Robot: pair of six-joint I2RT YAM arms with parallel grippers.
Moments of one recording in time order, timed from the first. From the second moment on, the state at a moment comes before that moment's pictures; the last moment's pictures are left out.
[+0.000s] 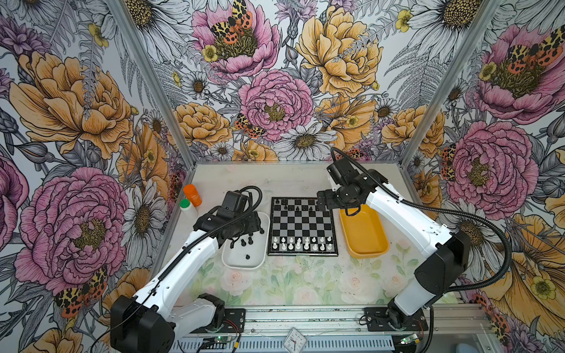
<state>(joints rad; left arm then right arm) -0.39 1.15 0.97 -0.78 0.00 -0.59 0.56 1.65 1.65 -1.13 0.05 0.37</state>
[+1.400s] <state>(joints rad) -0.39 1.43 0.98 -0.85 -0.06 -0.64 0.50 1.65 1.61 -1.14 0.00 0.33</state>
